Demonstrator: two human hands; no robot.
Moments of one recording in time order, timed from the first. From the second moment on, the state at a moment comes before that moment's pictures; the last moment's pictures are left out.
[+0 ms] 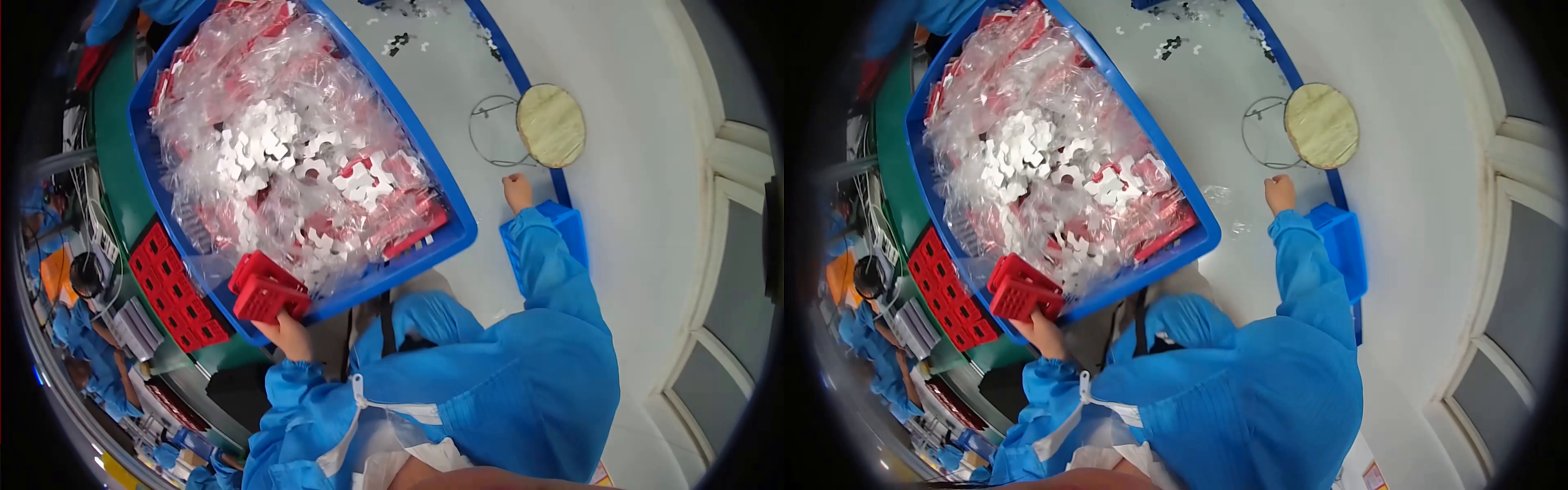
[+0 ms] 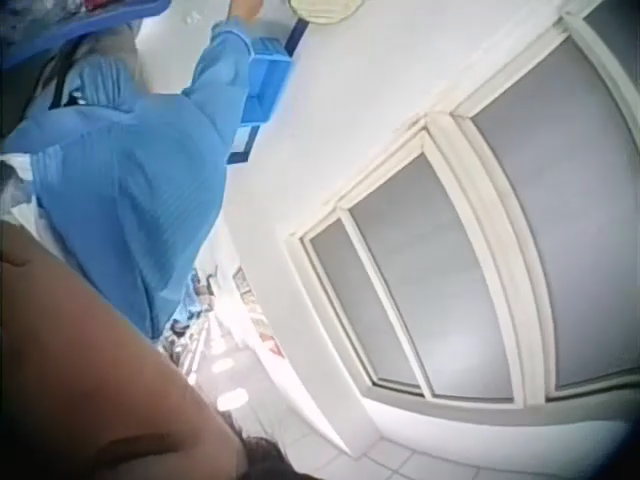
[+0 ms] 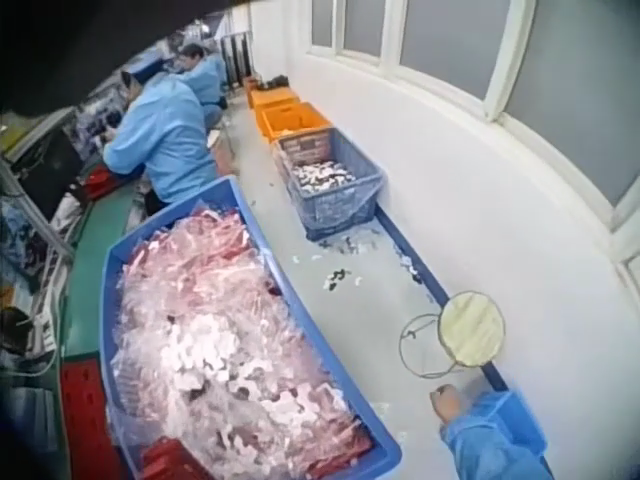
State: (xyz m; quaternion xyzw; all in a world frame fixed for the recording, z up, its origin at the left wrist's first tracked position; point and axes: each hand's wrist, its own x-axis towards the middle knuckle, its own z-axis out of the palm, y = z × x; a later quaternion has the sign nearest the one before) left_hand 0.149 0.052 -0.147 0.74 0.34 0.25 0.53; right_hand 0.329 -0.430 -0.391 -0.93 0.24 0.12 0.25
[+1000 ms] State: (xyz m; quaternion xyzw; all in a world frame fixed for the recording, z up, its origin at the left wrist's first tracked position) left_hand 0.137 0.050 -0.143 0.73 0.46 0.23 0.45; right_hand 0.249 -0.472 -0.570 -0.66 -0.42 0.32 -0.54
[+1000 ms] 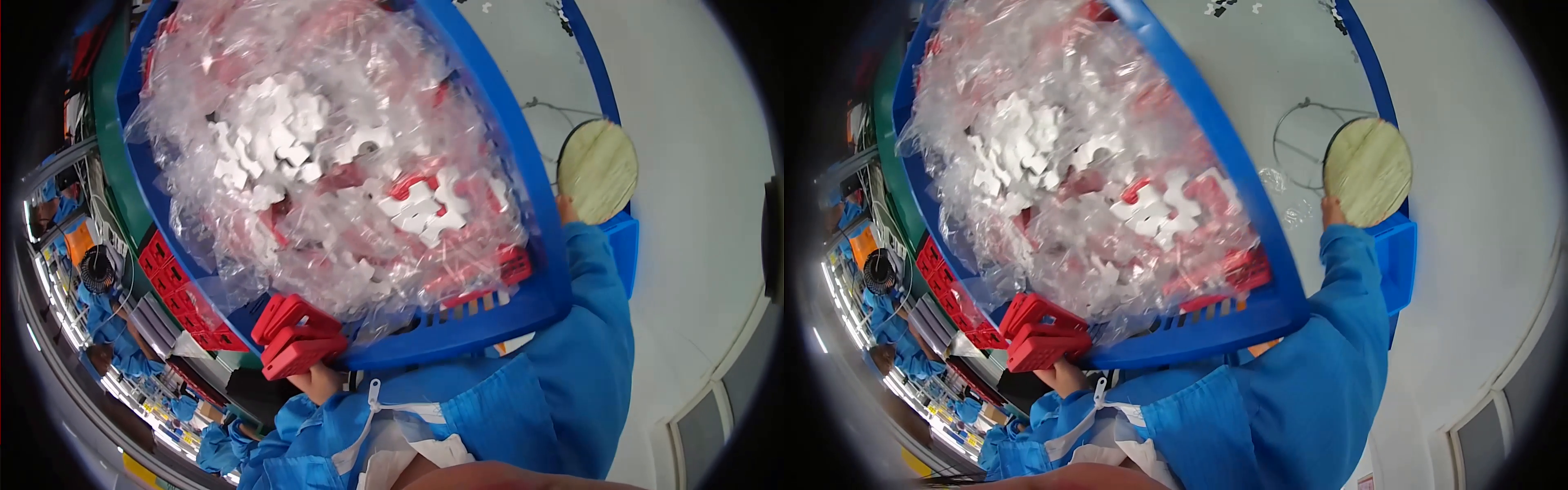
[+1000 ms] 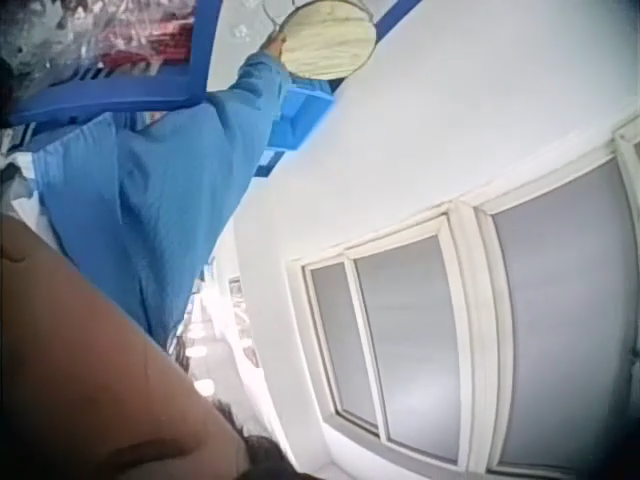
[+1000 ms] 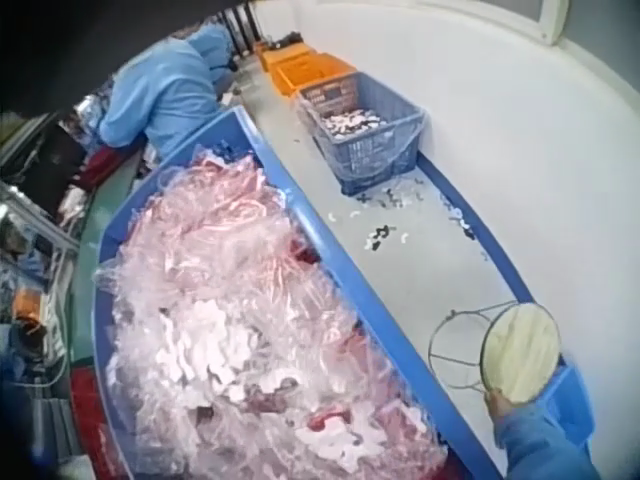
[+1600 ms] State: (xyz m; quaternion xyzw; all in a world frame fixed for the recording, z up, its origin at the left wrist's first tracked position) left_hand 0.152 0.072 -0.133 0.69 0.12 0.13 0.70; right_hand 0.213 -0.269 -0.457 -0.64 -0.53 0.29 -0.47
